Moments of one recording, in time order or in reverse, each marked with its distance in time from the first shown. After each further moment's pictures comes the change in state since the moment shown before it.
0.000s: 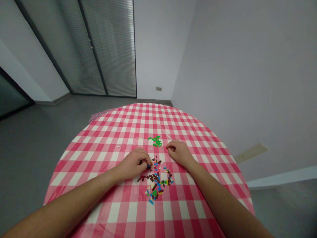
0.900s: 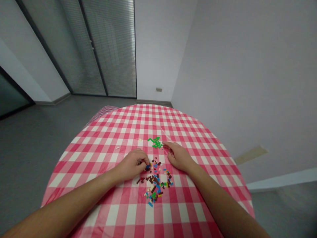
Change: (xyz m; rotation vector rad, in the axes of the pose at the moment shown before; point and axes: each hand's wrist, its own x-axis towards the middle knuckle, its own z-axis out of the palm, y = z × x) left_hand -0.001 -0.004 0.001 0.031 0.046 -0.036; right_hand -0.010 -0.010 -0.007 -0.005 -0.090 -0.047
